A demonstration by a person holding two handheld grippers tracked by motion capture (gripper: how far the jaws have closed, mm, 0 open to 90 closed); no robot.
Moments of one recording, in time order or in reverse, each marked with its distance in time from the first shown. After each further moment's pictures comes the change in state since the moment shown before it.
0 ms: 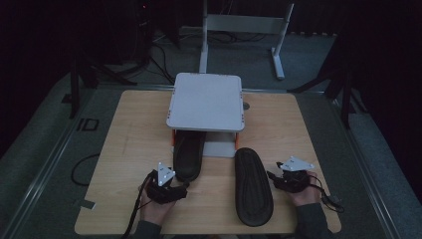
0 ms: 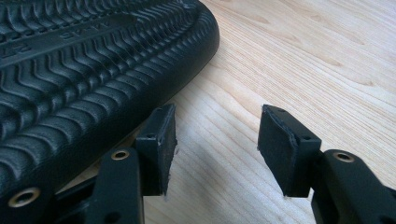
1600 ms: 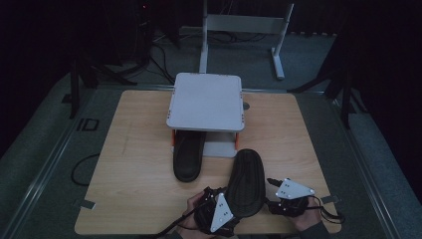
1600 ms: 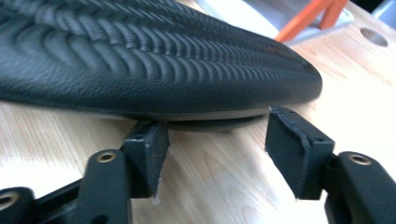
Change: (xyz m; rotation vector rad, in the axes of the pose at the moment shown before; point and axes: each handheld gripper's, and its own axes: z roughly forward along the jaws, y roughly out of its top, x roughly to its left) left arm -0.145 0.021 -0.014 -0.183 -0.304 0.524; right arm 0.059 -0.002 -0.046 -0.110 0.161 -0.217
